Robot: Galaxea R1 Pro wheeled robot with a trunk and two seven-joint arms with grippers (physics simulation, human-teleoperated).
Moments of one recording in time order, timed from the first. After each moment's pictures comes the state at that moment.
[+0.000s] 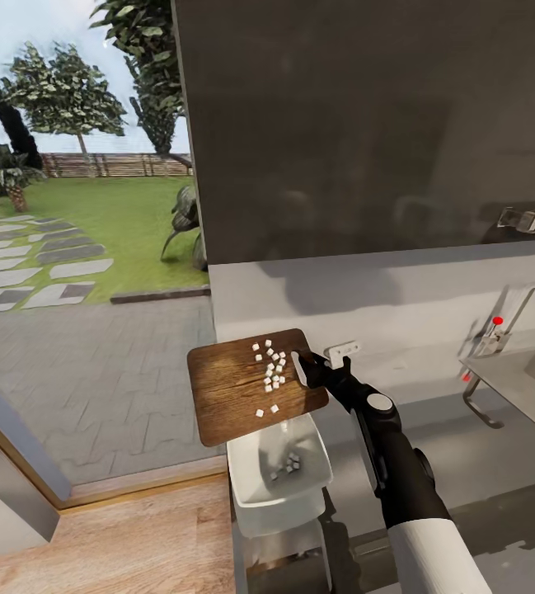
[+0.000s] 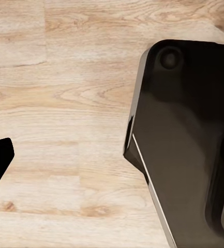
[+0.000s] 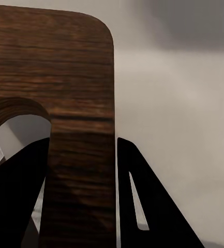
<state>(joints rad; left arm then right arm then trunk) 0.42 0.04 -0.24 -0.31 0.36 -0.67 0.17 -0.59 0.17 -0.03 -1.25 0.23 0.29 0.35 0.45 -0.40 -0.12</state>
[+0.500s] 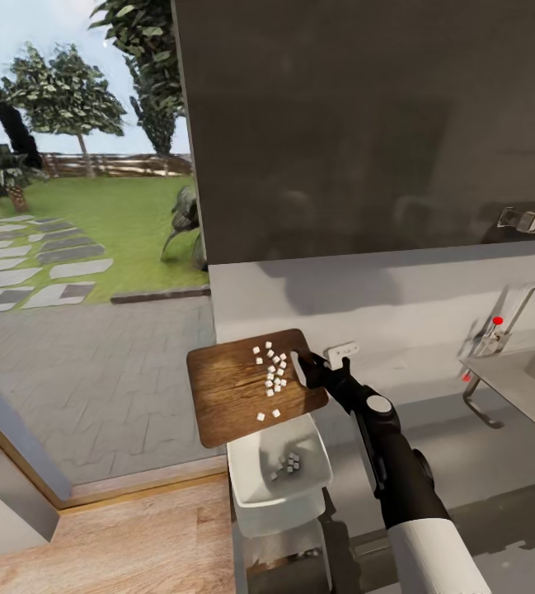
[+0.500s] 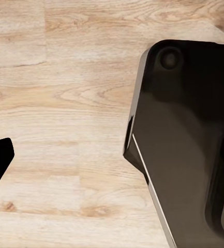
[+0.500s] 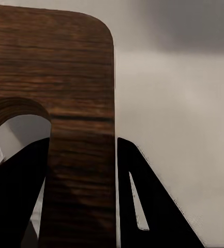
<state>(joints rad) 0.42 0.04 -0.24 -0.31 0.36 -0.67 0.17 -0.59 0.16 -0.03 -1.23 0.23 0.25 0.35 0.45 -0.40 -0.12</state>
